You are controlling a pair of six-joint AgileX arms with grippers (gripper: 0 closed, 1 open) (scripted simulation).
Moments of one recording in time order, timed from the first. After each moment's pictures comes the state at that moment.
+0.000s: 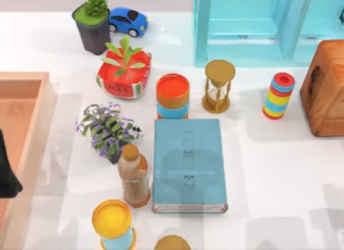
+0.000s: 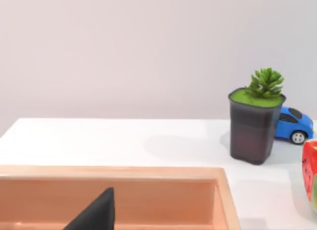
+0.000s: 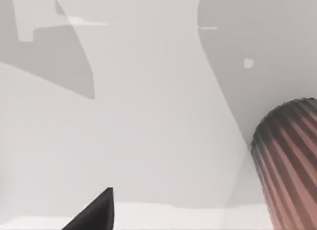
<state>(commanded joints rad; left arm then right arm) 0.00 0.00 0.00 0.00 0.00 0.00 -0.06 1.26 0.60 -0.91 0.00 -1.62</state>
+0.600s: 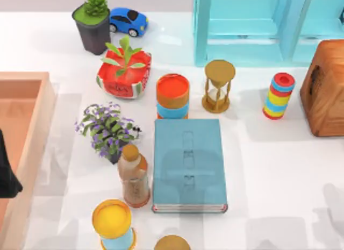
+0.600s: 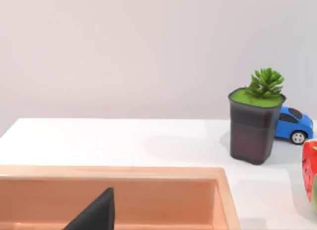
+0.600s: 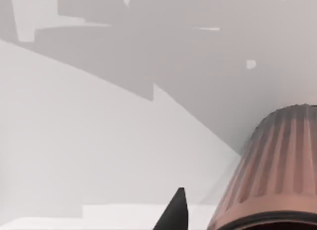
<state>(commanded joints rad) 0.00 0.00 0.00 0.00 0.00 0.00 -0.06 1.26 0.60 -0.91 0.00 -1.62</state>
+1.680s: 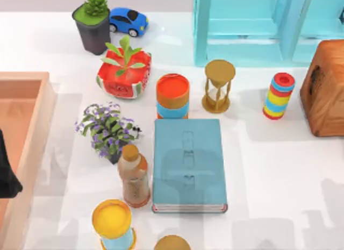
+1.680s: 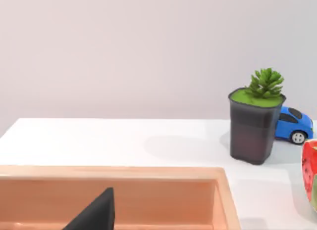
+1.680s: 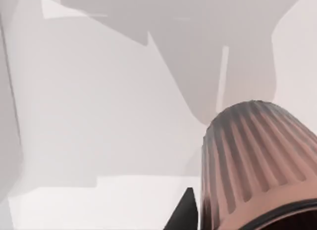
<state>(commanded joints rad) 0.00 0.00 0.00 0.00 0.00 0.00 -0.06 1.23 0.68 -1.03 0.00 -1.63</state>
